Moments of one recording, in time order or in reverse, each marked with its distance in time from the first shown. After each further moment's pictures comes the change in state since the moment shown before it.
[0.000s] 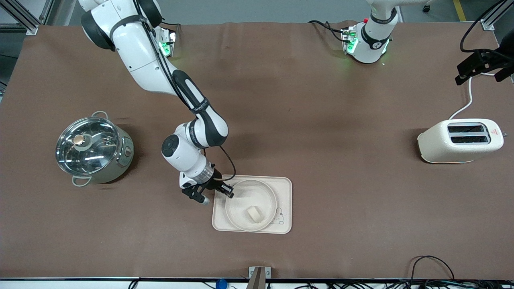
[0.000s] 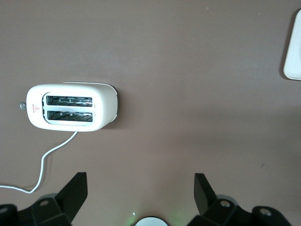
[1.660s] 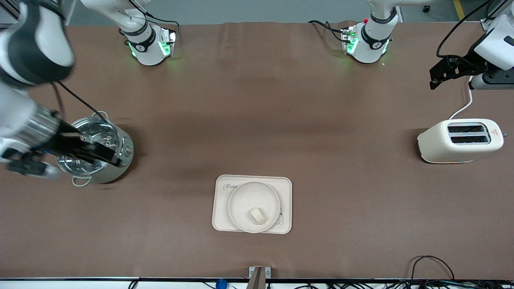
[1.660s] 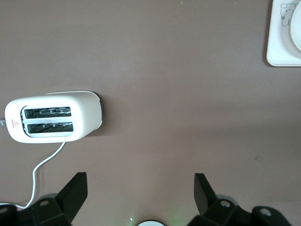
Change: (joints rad) left arm -0.100 -0.002 0.000 -0.037 -0.002 0.036 0.001; right arm -0.470 -0.733 -0.037 -0.017 -0.396 -1.025 -0.363
